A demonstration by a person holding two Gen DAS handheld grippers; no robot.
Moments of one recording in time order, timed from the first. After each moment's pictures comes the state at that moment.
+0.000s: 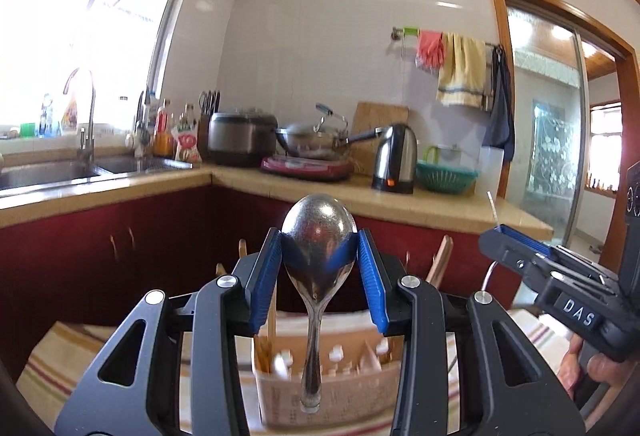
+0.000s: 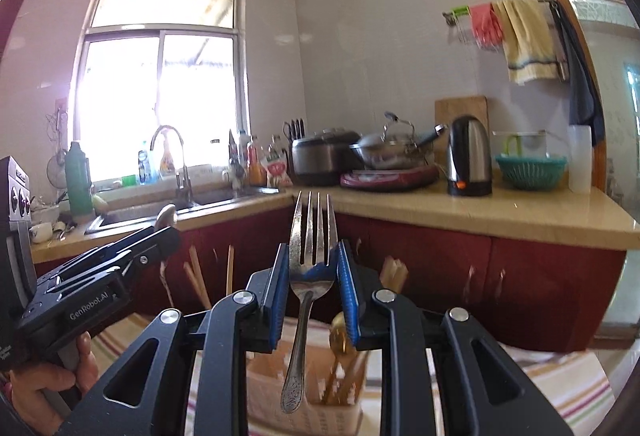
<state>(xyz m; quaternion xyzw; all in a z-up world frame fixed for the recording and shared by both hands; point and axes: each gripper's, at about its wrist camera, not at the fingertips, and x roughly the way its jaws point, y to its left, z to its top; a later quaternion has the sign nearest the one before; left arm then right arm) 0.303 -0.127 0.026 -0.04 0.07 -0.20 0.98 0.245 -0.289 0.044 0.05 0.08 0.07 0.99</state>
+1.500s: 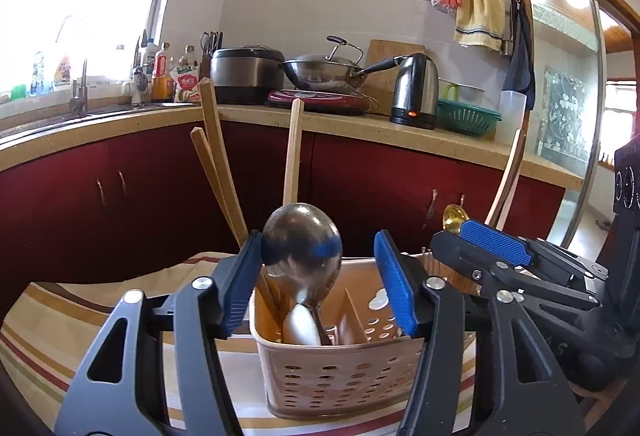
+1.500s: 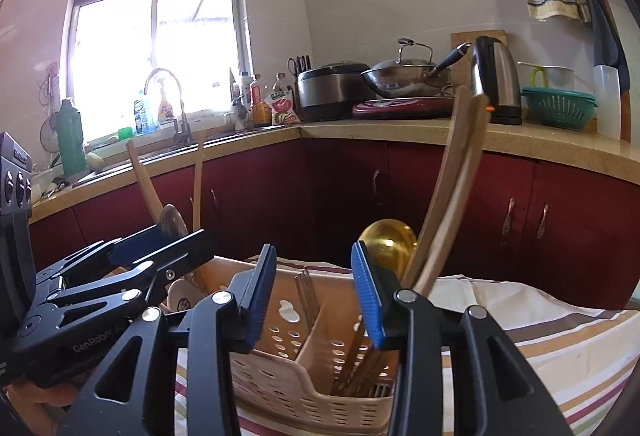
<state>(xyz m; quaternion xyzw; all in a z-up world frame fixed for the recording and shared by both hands) 0.365 -0.136 -0.067 -0.02 0.17 -0.20 0.97 0.307 -0.274 -0.048 0.06 0.18 0.09 0.98</state>
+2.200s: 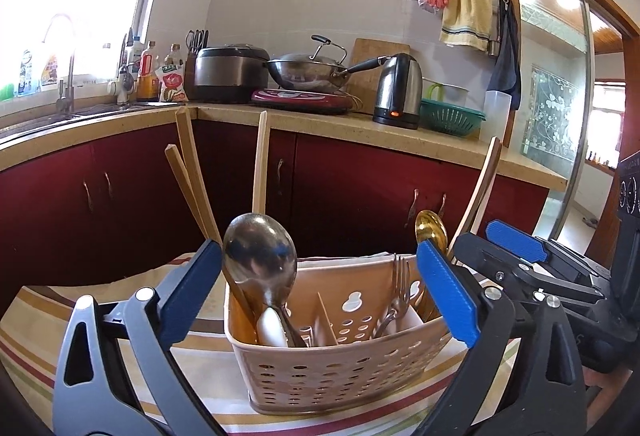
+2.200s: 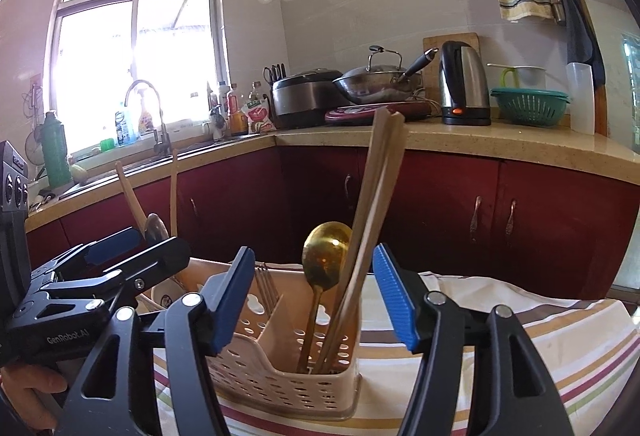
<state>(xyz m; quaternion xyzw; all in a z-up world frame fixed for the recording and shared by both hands) 0.358 -0.145 -0.057 -0.02 0.17 -0.22 0.96 0.287 -0.297 -0.043 0.07 0.17 0.05 0.98</state>
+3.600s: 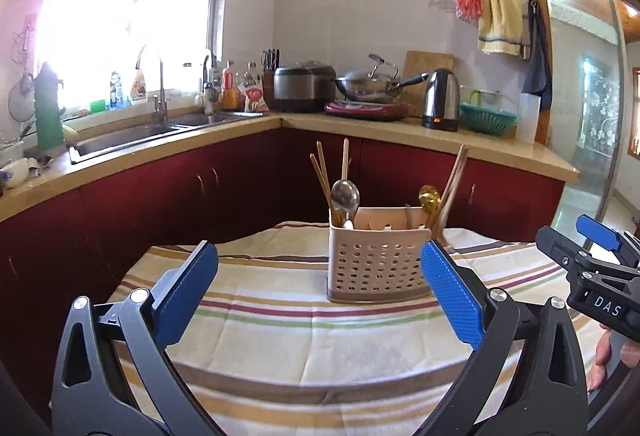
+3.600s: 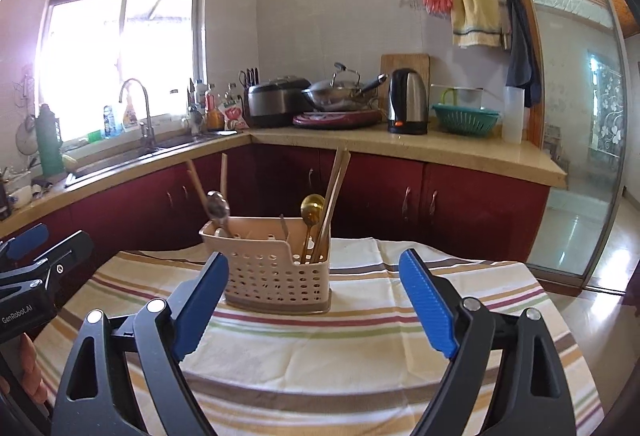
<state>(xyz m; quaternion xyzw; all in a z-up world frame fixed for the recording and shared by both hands) 0.152 -0.073 0.013 0.01 0.18 -0.09 0.98 0.099 -0.265 0.027 0.05 0.19 -0.04 0.98</state>
